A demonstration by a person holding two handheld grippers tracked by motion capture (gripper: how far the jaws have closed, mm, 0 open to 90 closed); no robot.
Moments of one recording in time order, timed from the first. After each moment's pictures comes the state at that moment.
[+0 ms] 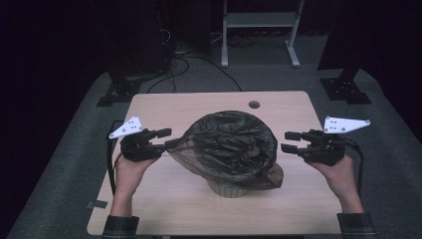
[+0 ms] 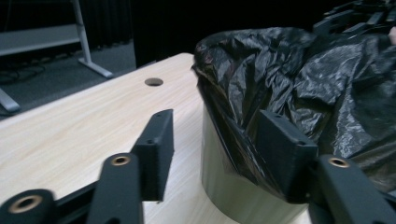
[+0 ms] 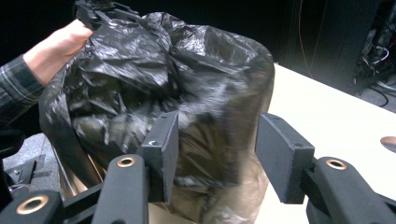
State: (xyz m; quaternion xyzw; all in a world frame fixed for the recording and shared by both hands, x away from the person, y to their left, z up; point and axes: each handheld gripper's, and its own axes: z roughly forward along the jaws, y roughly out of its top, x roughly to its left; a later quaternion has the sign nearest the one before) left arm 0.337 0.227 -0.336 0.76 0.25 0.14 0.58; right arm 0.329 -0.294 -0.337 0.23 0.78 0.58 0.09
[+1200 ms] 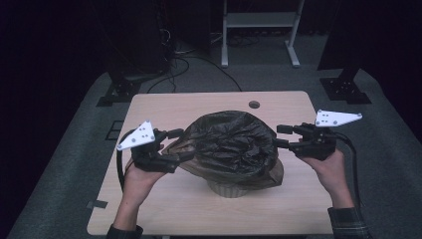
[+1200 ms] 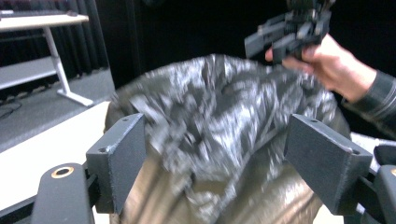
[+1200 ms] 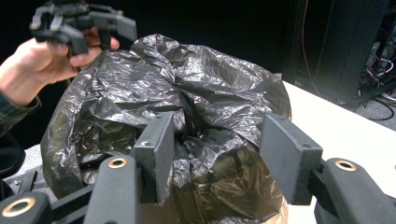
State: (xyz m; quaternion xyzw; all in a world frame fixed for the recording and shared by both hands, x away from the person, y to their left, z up) left arm 0.302 0.177 -0.319 0.77 0.19 0.14 0.60; right arm 0.336 -0.272 -0.322 0.22 0.77 0.60 0.09
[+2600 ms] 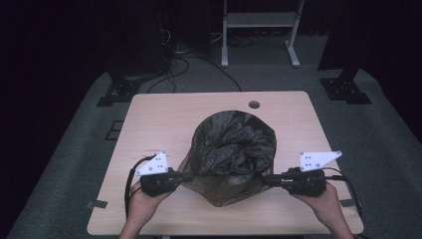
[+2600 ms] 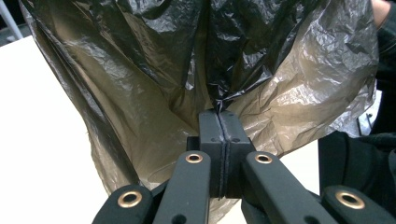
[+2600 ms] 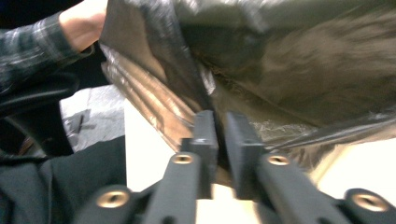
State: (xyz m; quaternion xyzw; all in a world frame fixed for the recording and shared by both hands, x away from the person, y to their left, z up) left arm 0.283 0.179 -0.387 0.83 0.17 0.08 0.53; right arm 0.278 -0.250 -0.388 0.17 0.83 0.54 0.02
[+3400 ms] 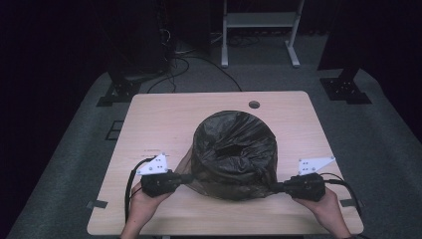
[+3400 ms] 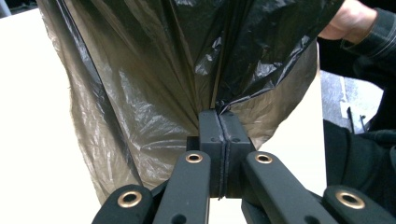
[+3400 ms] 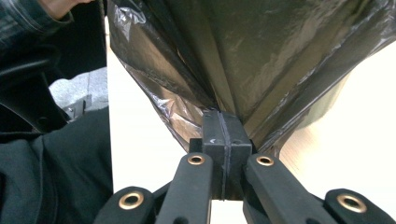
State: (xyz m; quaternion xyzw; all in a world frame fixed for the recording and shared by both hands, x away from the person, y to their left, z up) left arm 0.291 0.184 -0.408 0.83 0.18 0.06 0.52; right arm 0.287 -0.268 -0.434 0.22 0.84 0.49 -0.01
